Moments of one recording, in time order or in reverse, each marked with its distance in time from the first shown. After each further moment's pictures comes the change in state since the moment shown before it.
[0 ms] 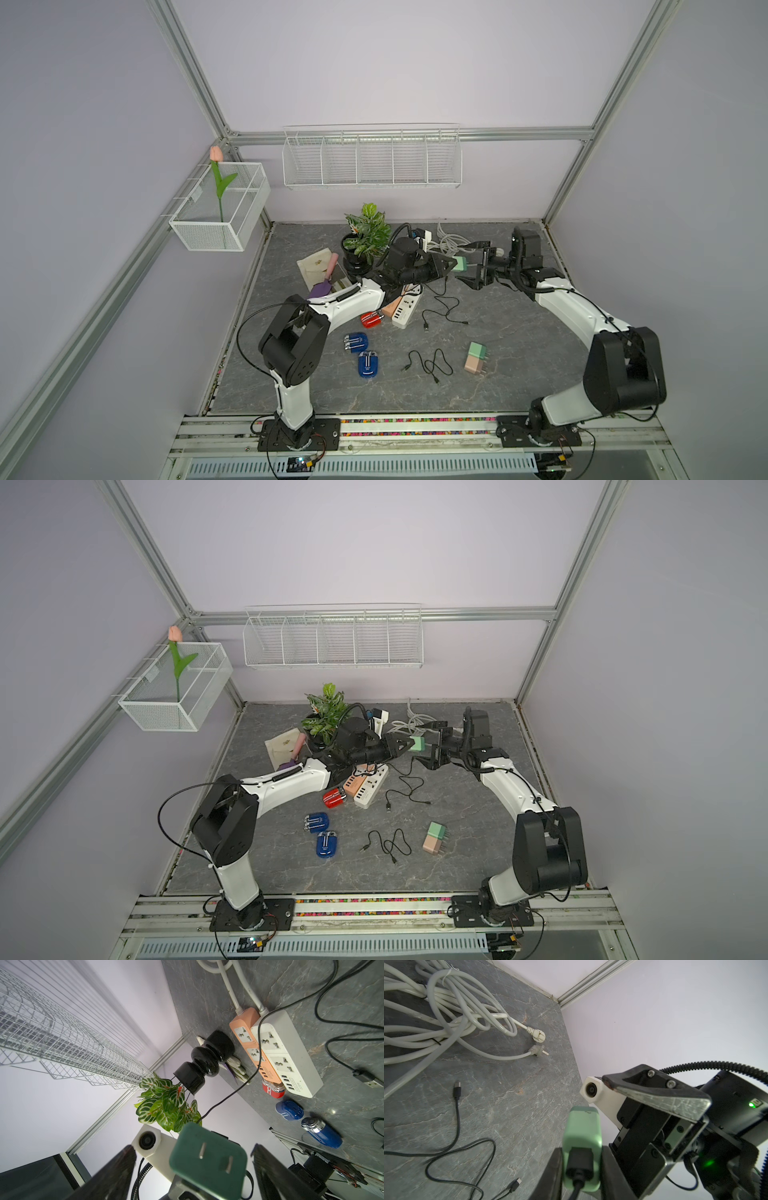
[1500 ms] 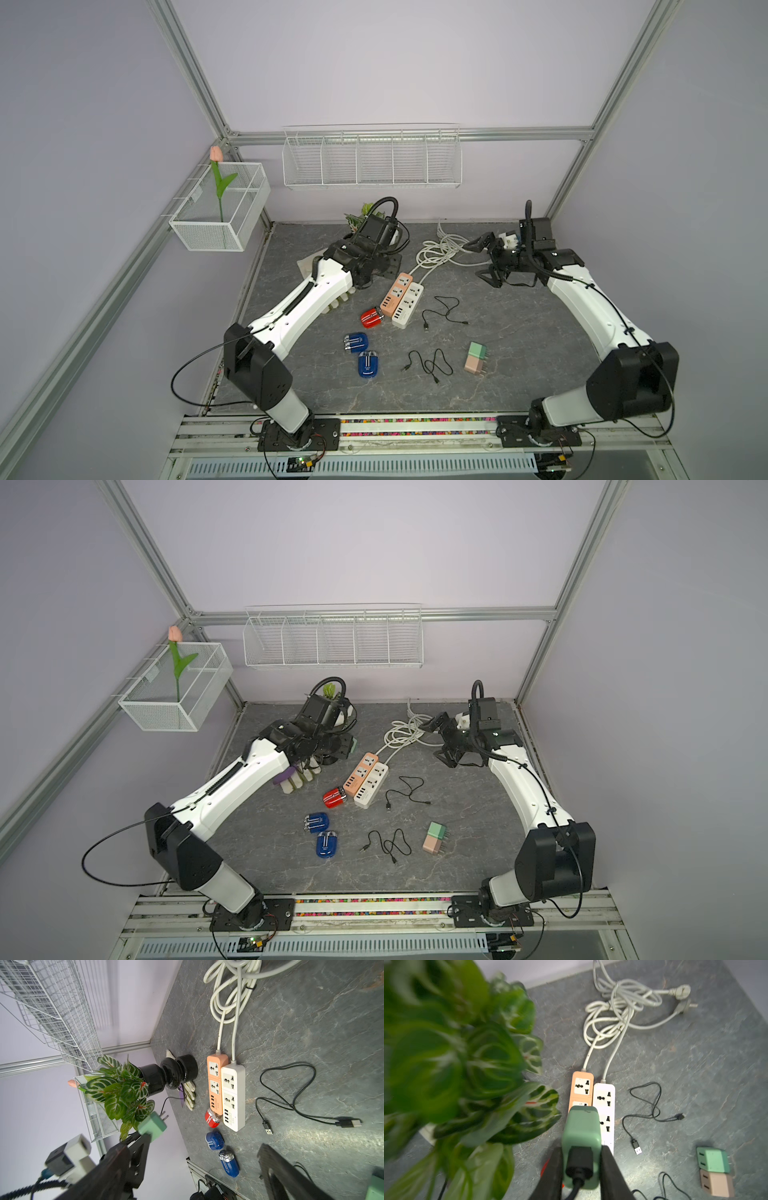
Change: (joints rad) left arm 0.096 -0.142 0.315 -1.073 -0.476 0.763; right arm 0.000 -0.026 0.254 -0.502 0.173 -0.776
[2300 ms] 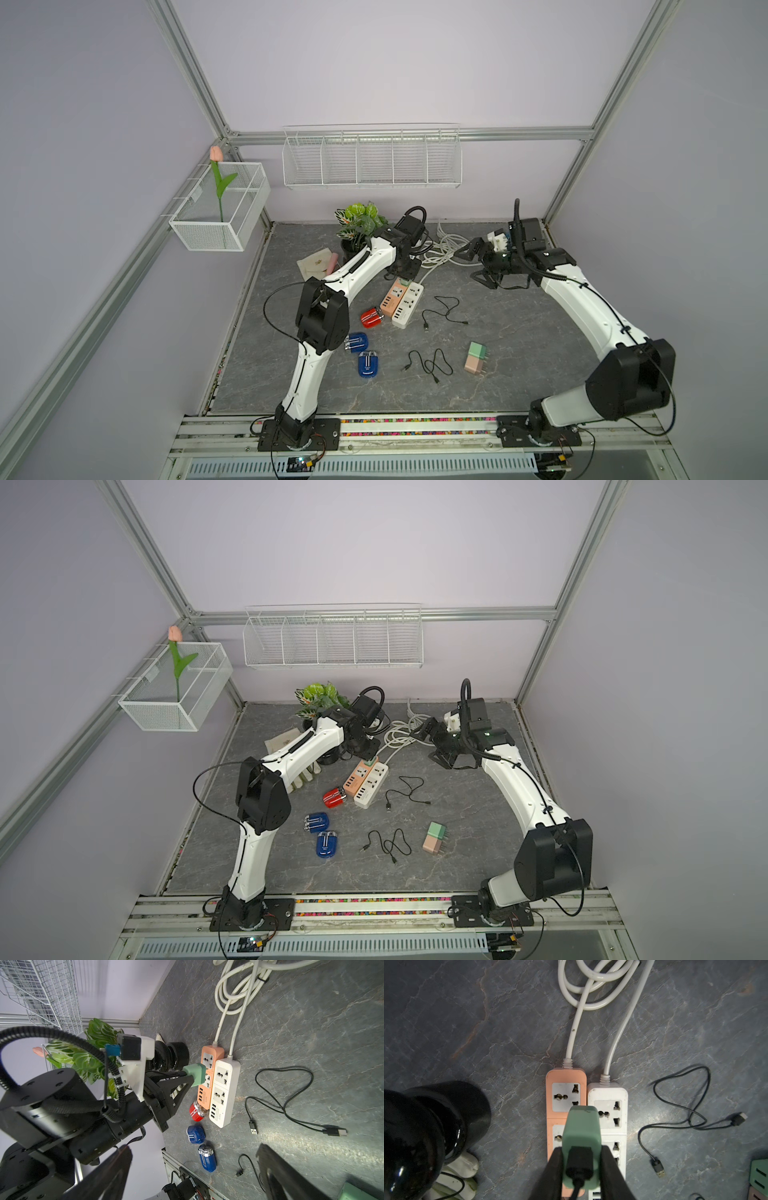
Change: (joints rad) left arm -0.010 0.526 0.457 -0.240 0.039 0.072; right arm 0.059 0.004 0.007 -0.030 0.037 -0.140
